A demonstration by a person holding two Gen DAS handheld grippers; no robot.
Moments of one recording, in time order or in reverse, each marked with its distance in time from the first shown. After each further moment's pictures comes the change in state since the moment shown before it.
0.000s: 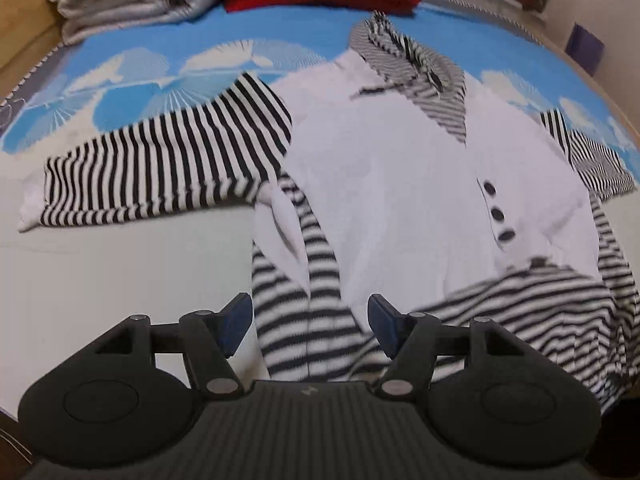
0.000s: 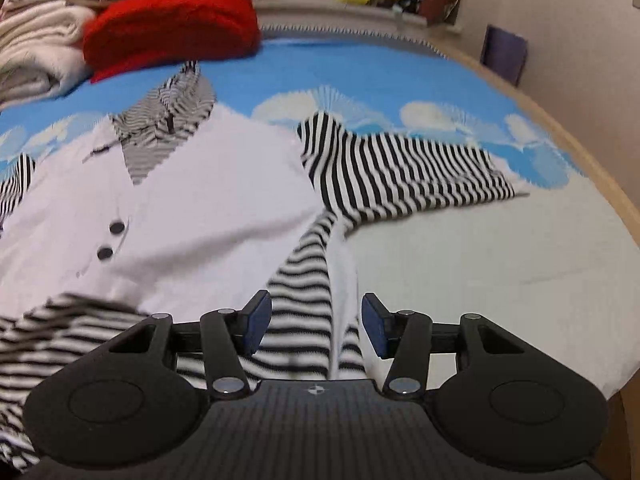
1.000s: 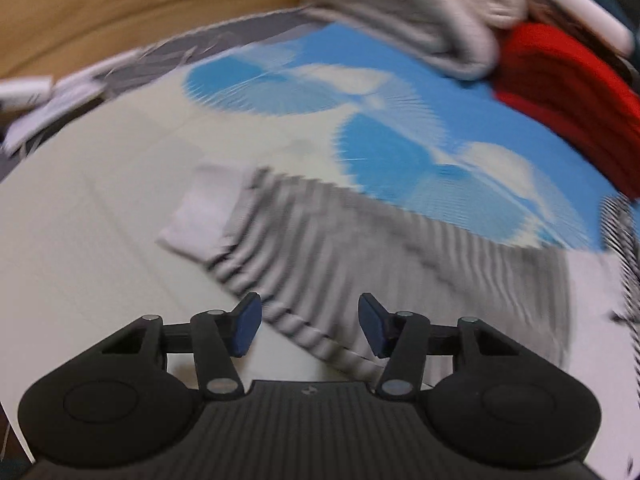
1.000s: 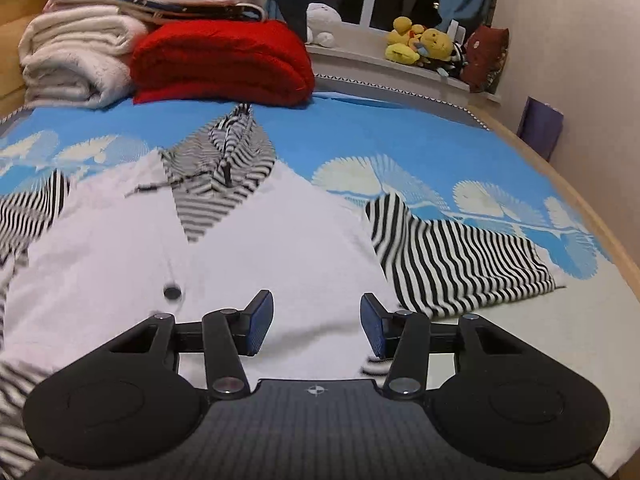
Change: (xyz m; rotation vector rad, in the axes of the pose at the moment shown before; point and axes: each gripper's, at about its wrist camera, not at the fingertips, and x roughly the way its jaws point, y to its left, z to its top) left arm 0.095 0.224 0.072 -0.618 -0.104 0.339; right arm 0.017 0.082 0.058 -0.109 -0.121 0.024
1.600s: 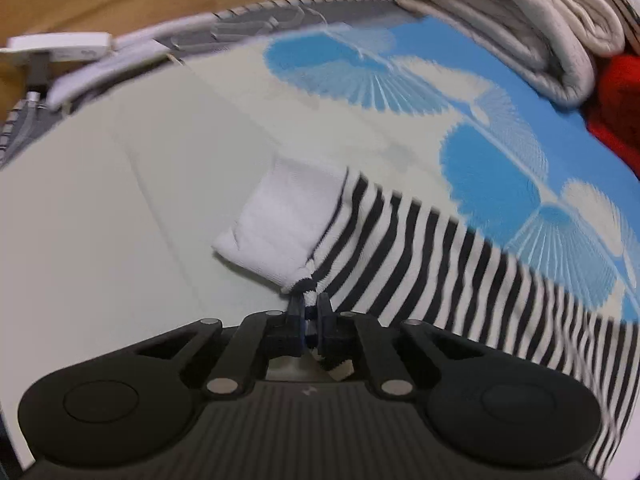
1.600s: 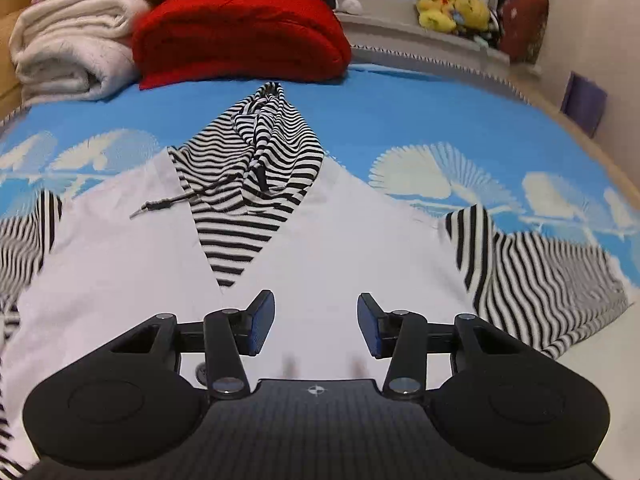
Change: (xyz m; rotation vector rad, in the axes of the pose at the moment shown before) left arm 0.031 0.019 0.025 -0.151 0.006 0.176; right arm 0.102 0.043 0.053 0.050 0.093 0.115
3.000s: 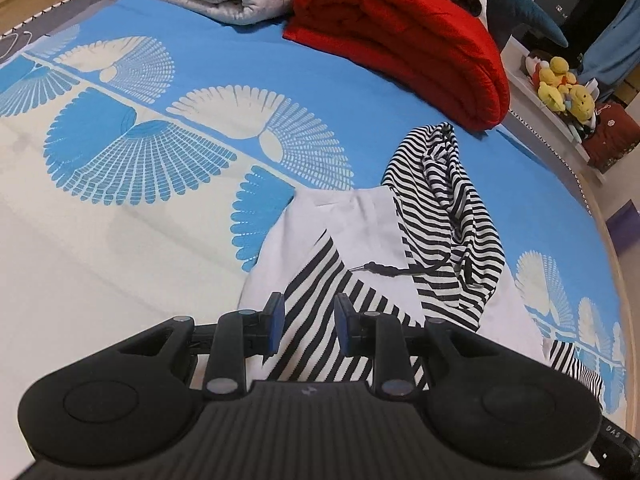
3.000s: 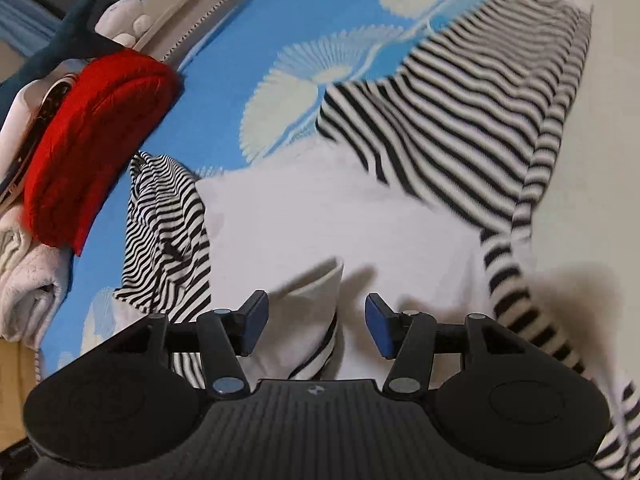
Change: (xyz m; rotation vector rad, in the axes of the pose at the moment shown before) left arm -0.140 -0.213 -0.077 0.340 0.147 -0.550; right arm 0.038 -0.121 -0.028 0.847 0.161 0.093
